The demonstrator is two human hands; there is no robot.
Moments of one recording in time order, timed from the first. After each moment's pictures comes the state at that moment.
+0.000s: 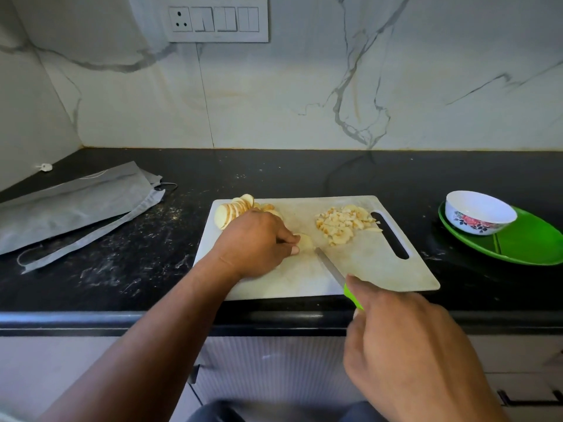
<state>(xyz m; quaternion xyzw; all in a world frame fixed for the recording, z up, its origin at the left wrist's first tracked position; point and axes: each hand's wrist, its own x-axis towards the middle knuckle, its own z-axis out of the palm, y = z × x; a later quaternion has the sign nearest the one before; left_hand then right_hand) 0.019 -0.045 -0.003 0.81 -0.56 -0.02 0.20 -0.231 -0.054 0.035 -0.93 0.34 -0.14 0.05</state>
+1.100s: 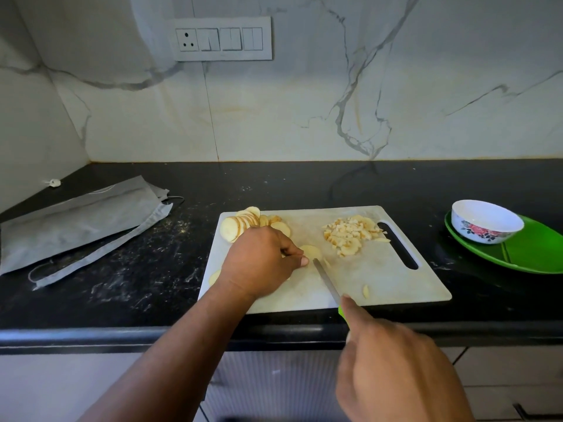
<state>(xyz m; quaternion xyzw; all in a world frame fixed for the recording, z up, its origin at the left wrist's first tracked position) 0.011 -0.038 -0.012 0.83 -0.47 -0.04 0.31 -0.212 -0.040 0.017 -0.92 0.36 -0.11 0.09</state>
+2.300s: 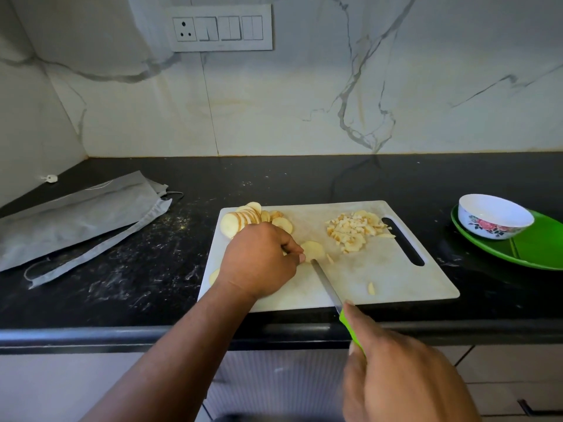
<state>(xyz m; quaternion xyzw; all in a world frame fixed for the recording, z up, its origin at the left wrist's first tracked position) 0.013 -0.034 -0.016 0.83 -0.47 -0.02 0.31 -0.217 -0.035 0.006 -0.92 0.36 -0.11 0.09</state>
